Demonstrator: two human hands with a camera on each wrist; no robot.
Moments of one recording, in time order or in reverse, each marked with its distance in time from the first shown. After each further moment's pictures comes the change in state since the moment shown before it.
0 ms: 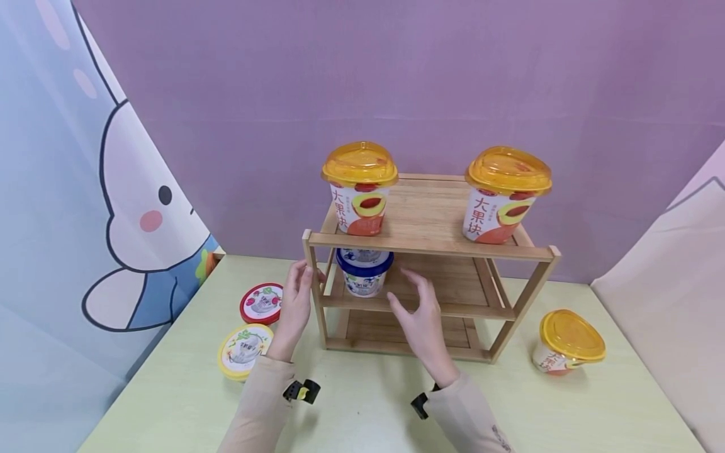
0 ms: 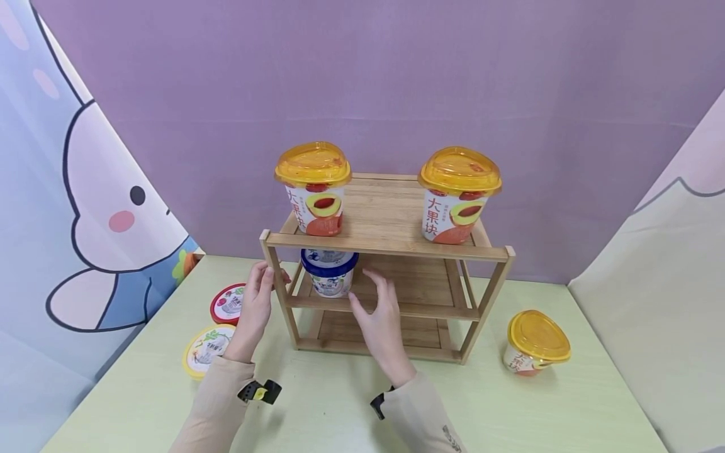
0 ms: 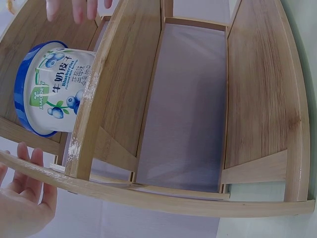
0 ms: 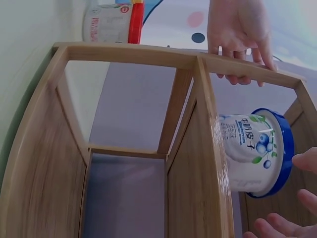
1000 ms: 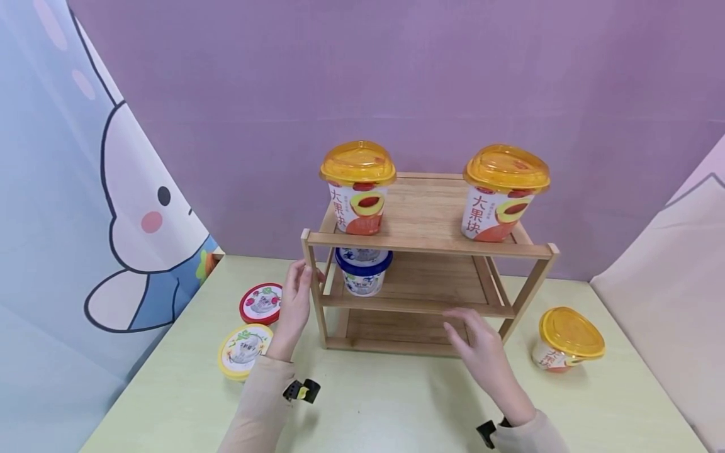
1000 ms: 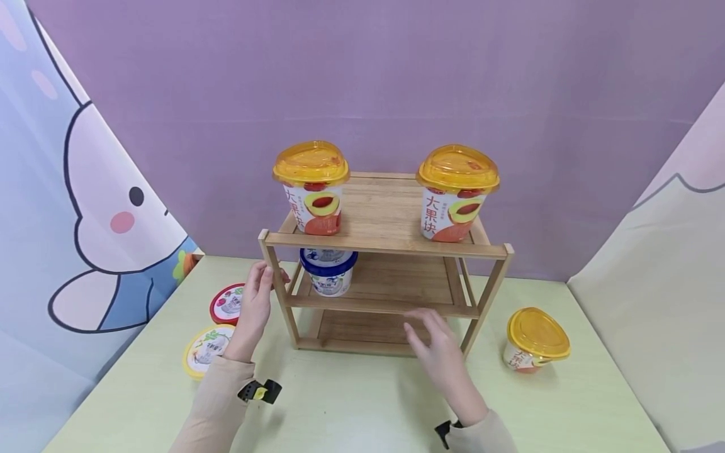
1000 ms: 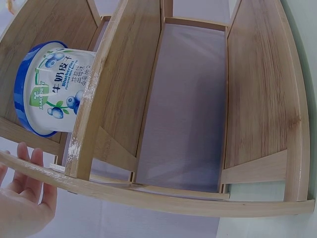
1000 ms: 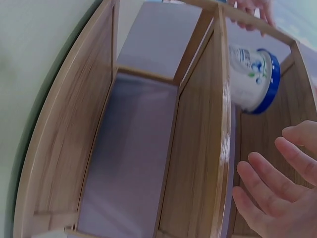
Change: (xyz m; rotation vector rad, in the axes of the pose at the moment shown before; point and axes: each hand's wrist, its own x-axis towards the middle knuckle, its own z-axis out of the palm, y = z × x) left_hand 0.000 0.000 0.000 -0.002 -0.002 0.010; right_hand -0.034 0.026 -0.083 -0.307 -0.065 -0.248
